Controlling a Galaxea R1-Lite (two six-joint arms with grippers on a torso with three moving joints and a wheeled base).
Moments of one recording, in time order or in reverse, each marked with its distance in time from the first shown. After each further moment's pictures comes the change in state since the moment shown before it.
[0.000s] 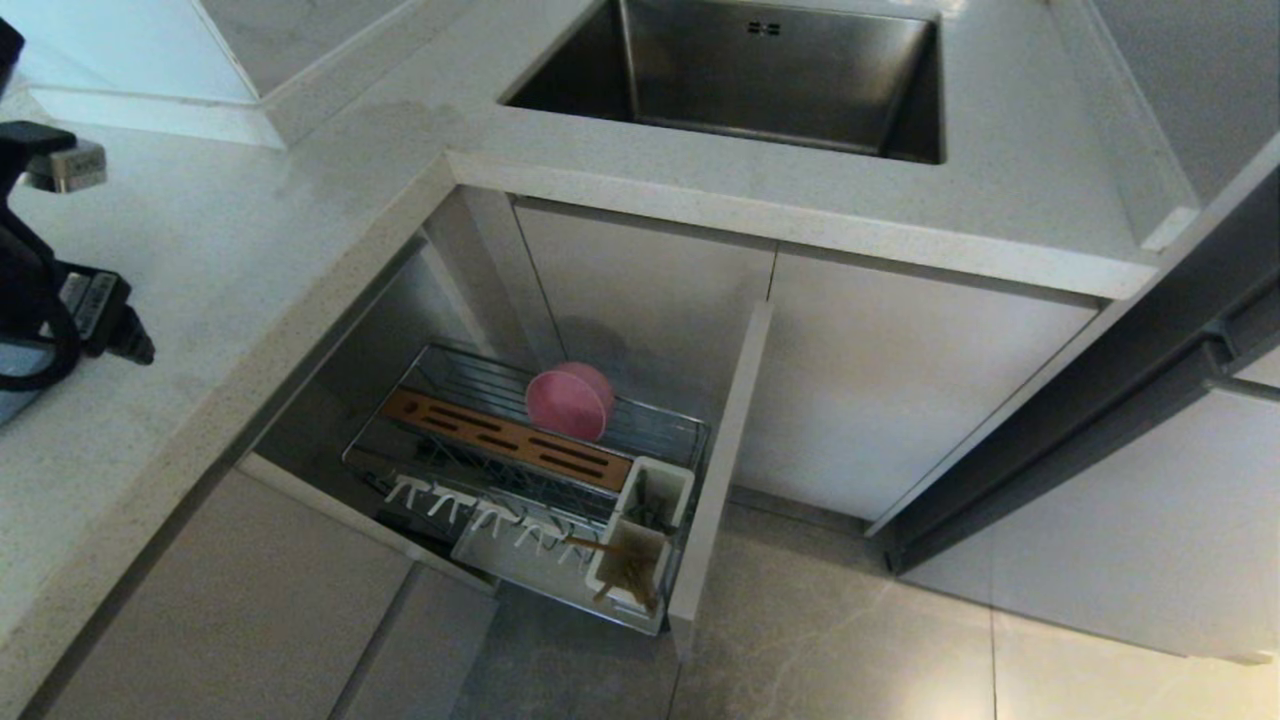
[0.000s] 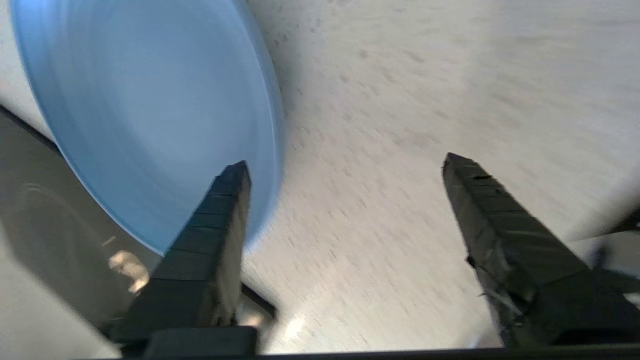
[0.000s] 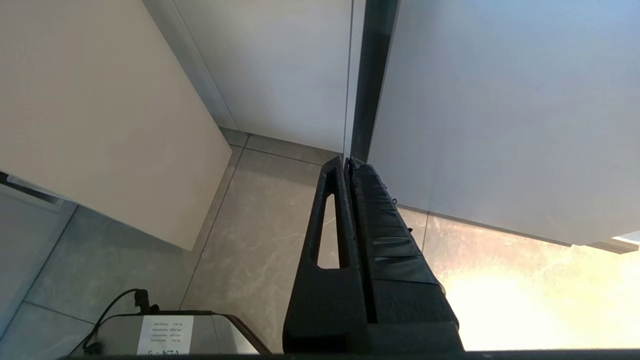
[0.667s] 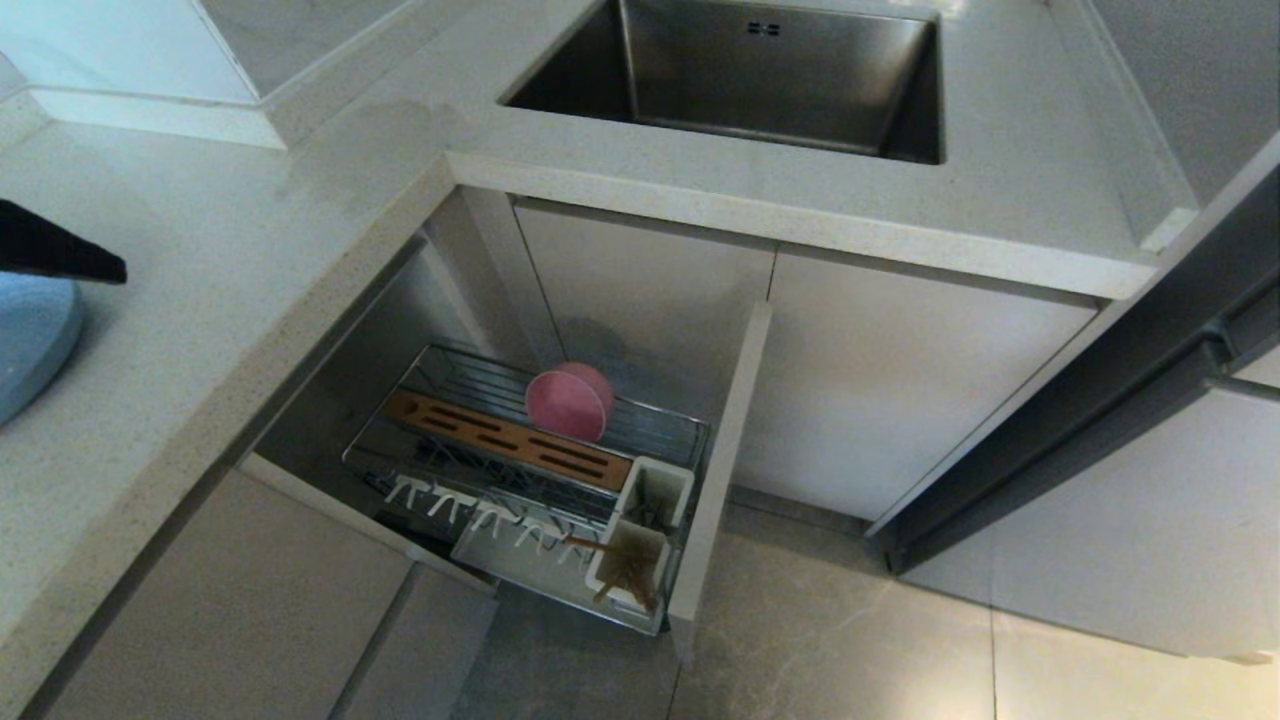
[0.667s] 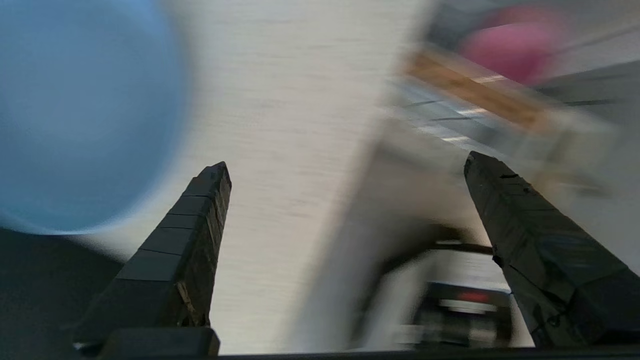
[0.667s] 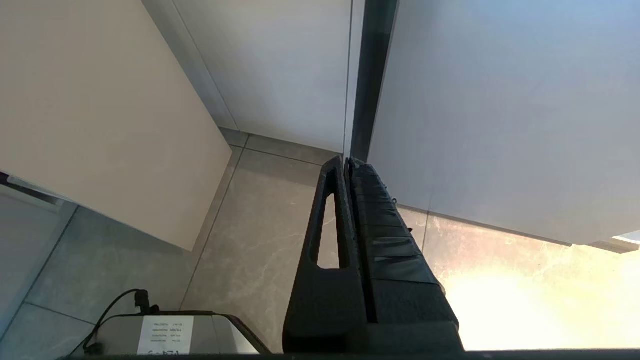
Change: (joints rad) left arm -0.022 -0.255 0.030 0.004 -0.380 -0.175; right arm 0.000 0.000 0.000 0.000 0.000 0.000
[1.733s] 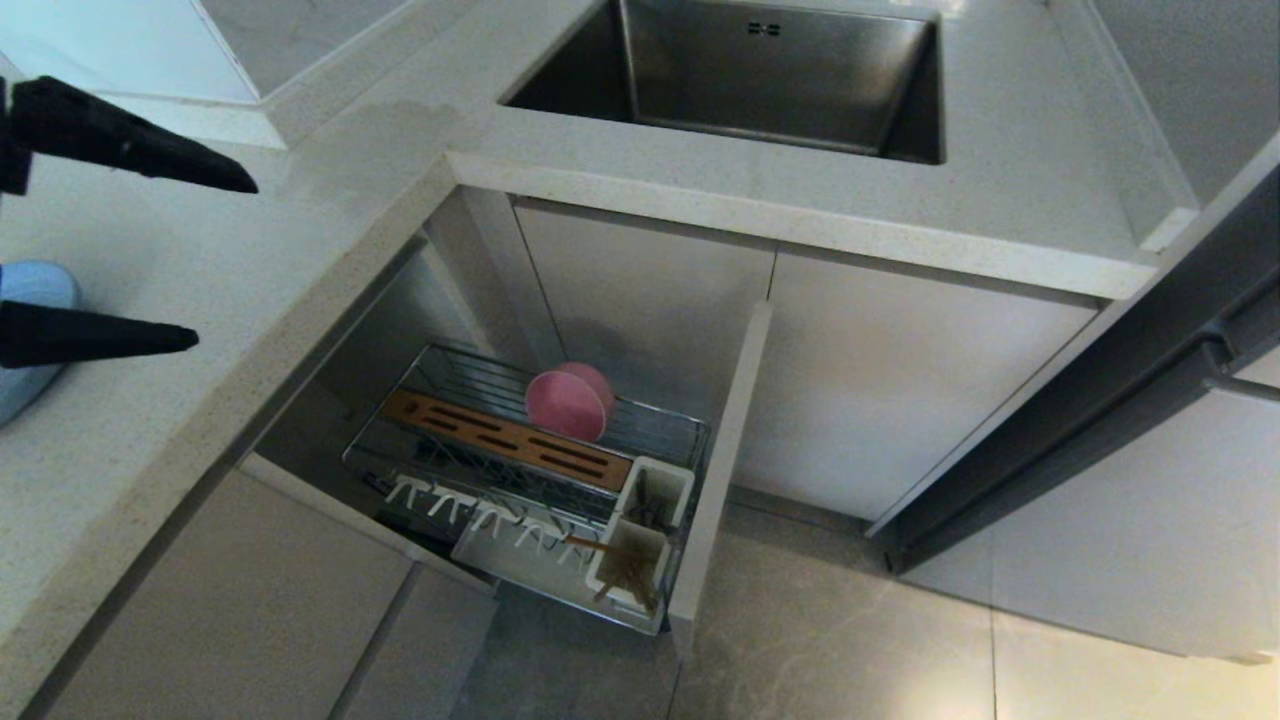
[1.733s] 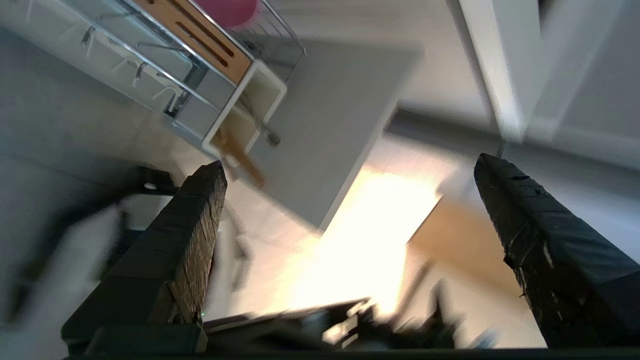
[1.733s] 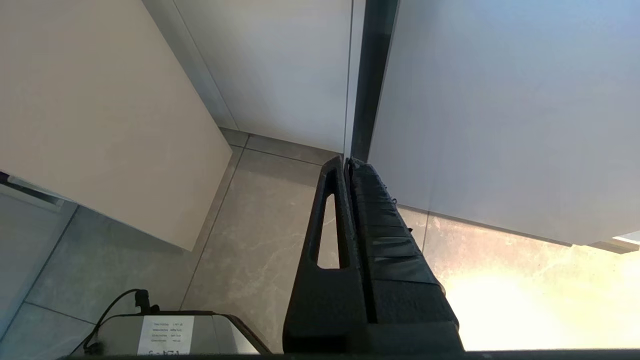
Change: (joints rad) left arm -0.098 -0.007 0.124 -0.145 -0.492 -0.677; right arm 0.000 0.000 0.000 0.000 0.000 0.000
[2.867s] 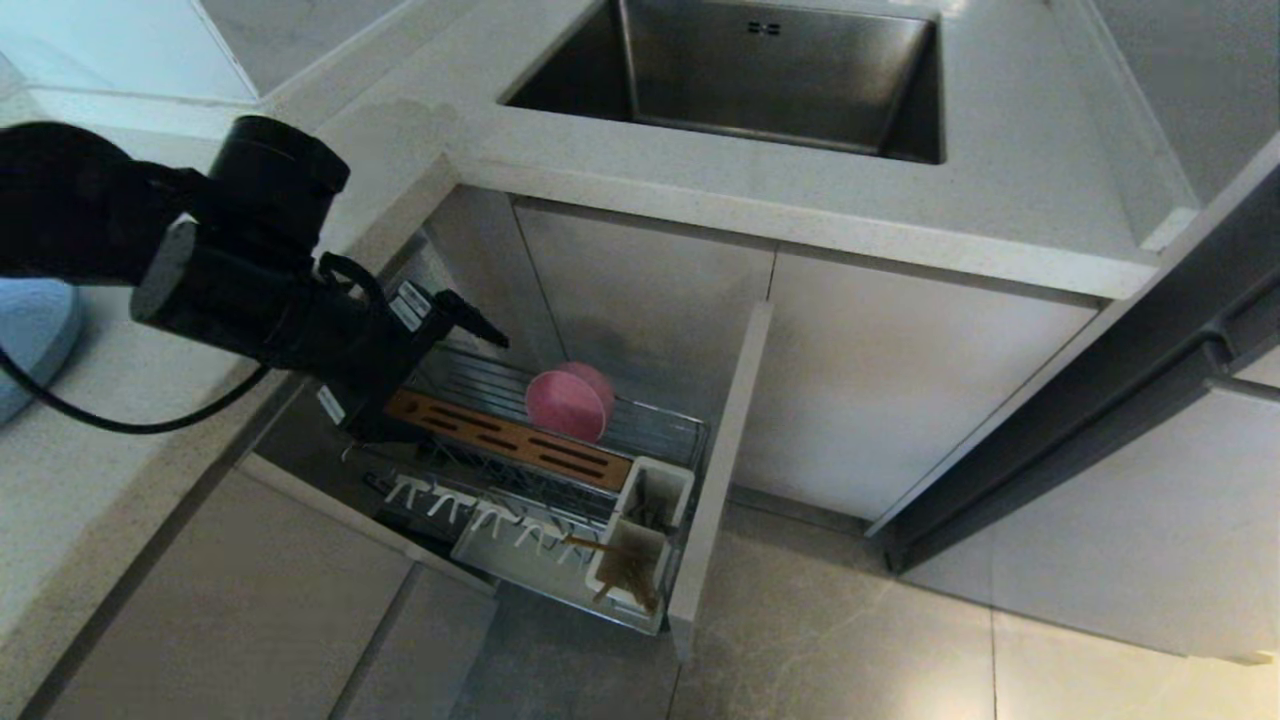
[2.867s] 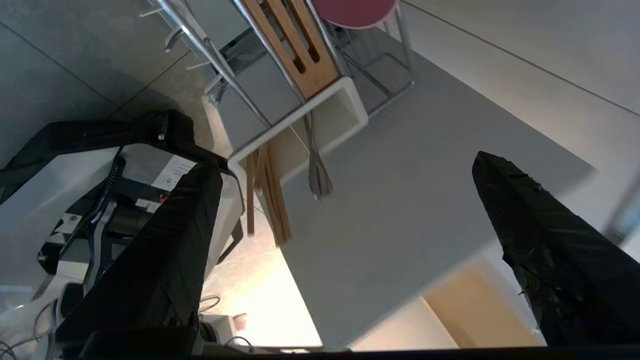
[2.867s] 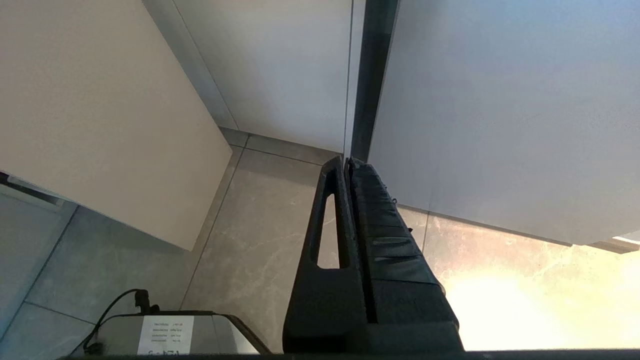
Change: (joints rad) left arm -0.210 0.390 0.150 -0.275 0.258 -0.278; right arm 0.000 0.000 0.000 0.000 0.000 0.000
